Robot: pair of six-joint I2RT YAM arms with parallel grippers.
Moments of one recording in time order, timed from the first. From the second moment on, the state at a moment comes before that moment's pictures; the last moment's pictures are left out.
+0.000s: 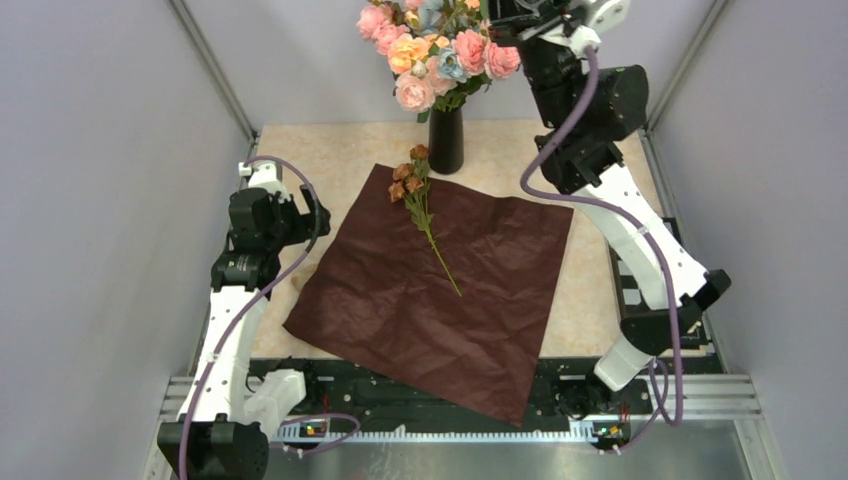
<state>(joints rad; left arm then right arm) 0.02 0.93 0.93 -0.46 0.08 -0.24 0.71 1.61 2.04 0.57 -0.06 -0.23</state>
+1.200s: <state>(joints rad) 0.02 0.93 0.92 -0.46 0.10 -0.24 0.59 1.96 2.44 0.25 -0.05 -0.27</state>
